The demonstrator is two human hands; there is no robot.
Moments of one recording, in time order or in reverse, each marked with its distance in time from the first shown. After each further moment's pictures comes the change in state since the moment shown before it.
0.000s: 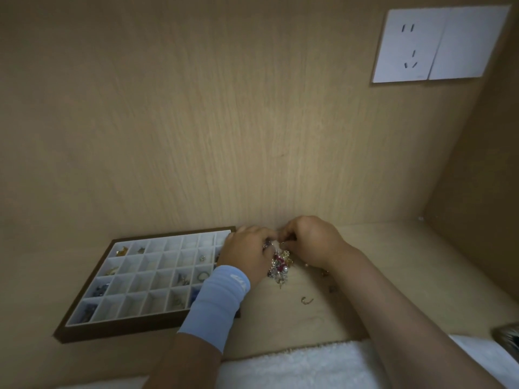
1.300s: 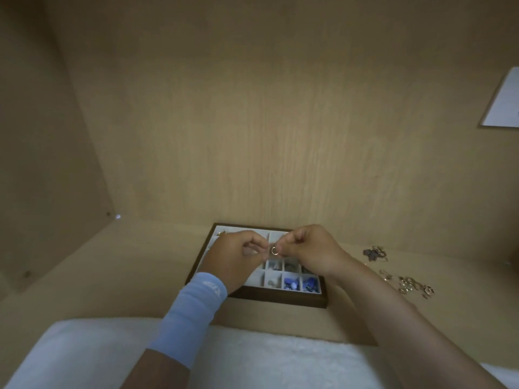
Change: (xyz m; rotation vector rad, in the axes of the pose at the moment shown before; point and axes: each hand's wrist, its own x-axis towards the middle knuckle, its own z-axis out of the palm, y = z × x) left_hand -0.111 -0.098 -0.117 -0.398 0.219 -0.193; right_hand -0.017 -0.158 0.027 0.706 -0.121 -0.025
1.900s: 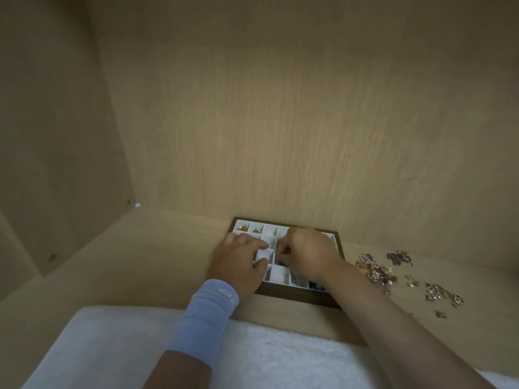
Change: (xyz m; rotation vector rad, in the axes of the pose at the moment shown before) left_hand -0.013 -0.045 -0.010 0.466 0.052 0.004; right_hand 0.032 -0.004 0.053 -0.829 -0.039 -0.270
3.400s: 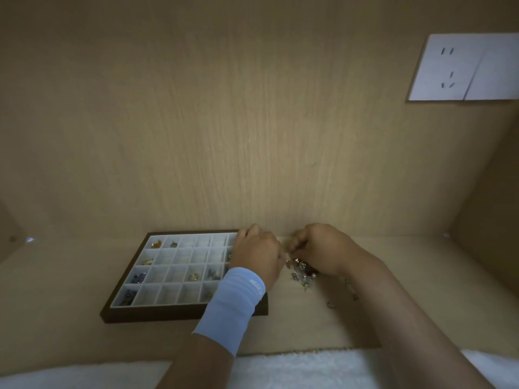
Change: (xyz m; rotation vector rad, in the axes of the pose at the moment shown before) left_hand 0.061 0.156 0.088 0.304 -0.146 0.335; right_hand -0.068 0.157 -0.051 0.171 -0.040 0.268
